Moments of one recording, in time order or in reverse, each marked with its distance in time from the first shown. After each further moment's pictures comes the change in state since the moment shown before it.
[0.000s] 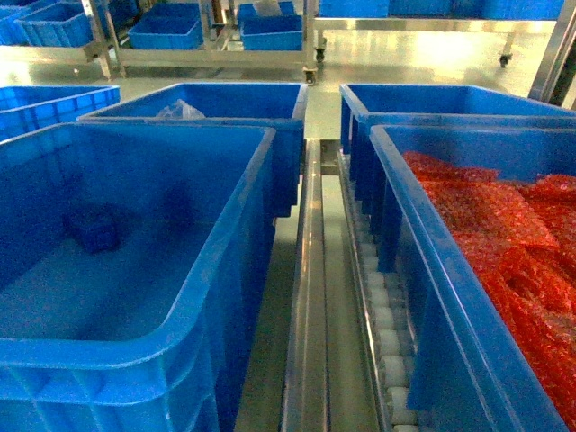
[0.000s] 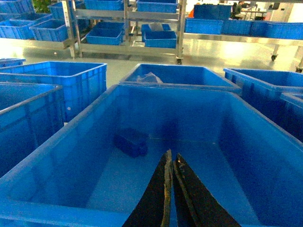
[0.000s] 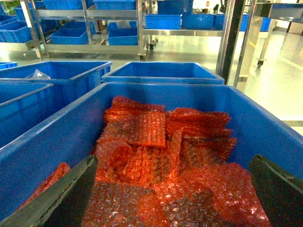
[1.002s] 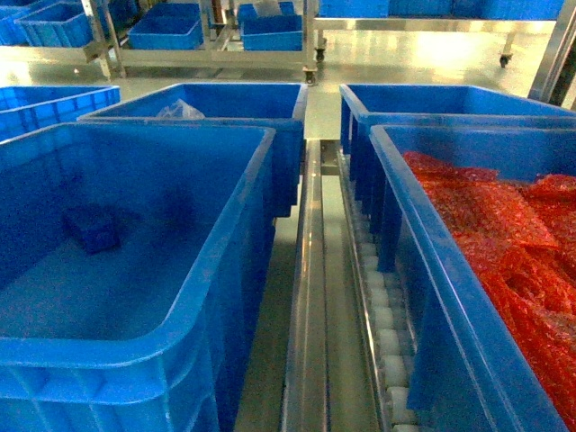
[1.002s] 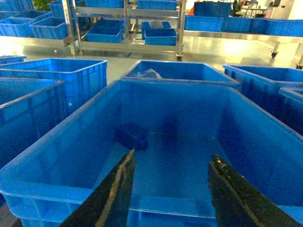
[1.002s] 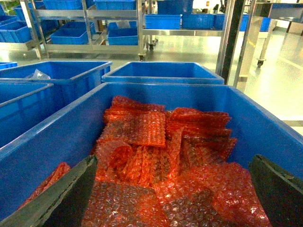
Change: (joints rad) left arm 0.000 -0.201 0.000 -0.216 0.000 0.003; right arm 0.000 0.000 0.000 0.000 0.000 0.000
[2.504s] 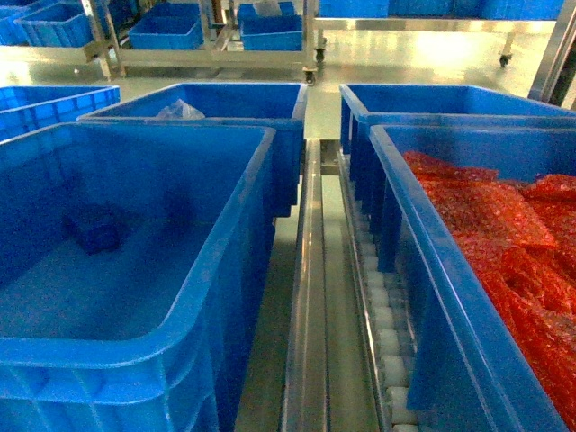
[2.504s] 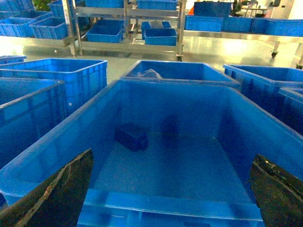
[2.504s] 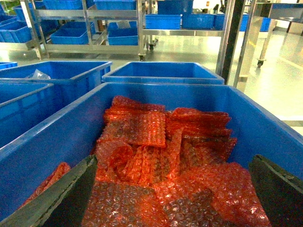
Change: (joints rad) left arm 0.000 0.000 0.000 0.000 0.000 0.001; right arm 0.000 0.000 0.000 0.000 0.000 0.000
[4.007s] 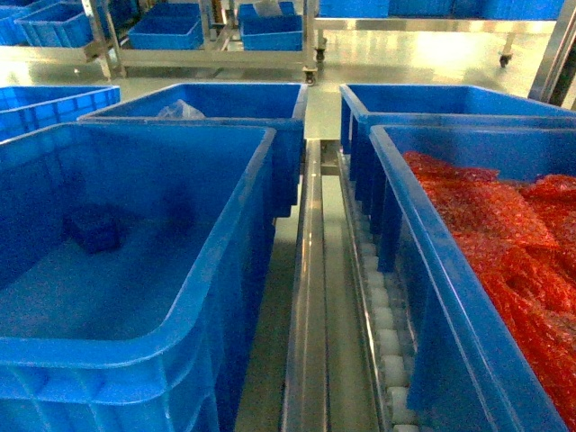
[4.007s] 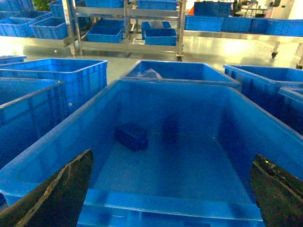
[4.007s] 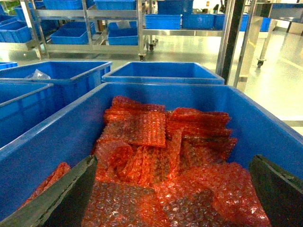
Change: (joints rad) left arm 0.000 0.000 0.000 0.000 0.000 0.000; right arm 0.000 0.000 0.000 0.000 0.000 0.000
